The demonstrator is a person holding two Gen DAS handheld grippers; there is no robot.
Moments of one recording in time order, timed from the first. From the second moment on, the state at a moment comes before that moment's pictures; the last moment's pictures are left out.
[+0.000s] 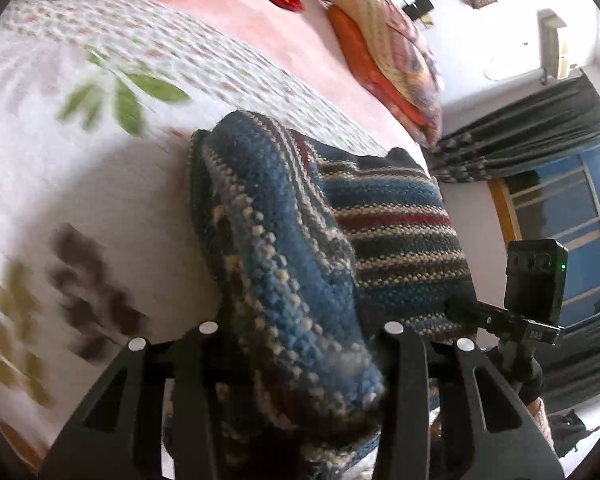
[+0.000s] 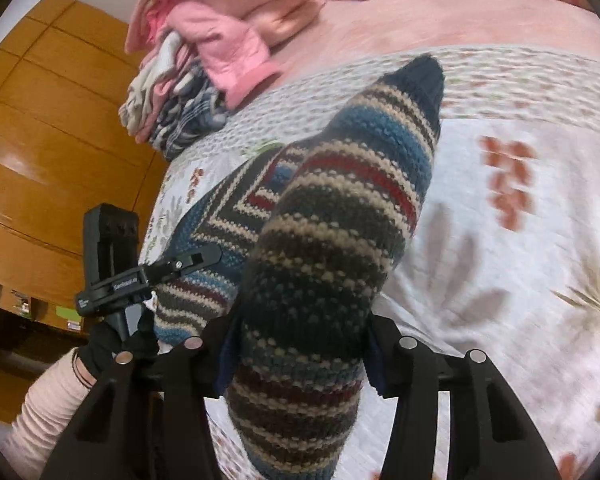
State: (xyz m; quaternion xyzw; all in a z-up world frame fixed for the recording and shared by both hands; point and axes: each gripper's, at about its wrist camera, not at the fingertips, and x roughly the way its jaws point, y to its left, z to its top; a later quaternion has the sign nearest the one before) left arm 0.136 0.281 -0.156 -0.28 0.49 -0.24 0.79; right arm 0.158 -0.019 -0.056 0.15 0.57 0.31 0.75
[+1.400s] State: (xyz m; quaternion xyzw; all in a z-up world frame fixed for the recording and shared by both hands) left arm -0.007 0.225 -0.147 -0.12 0.50 -0.07 0.85; right arm 0.028 -0.084 -0.082 0.07 0.60 0.15 0.78
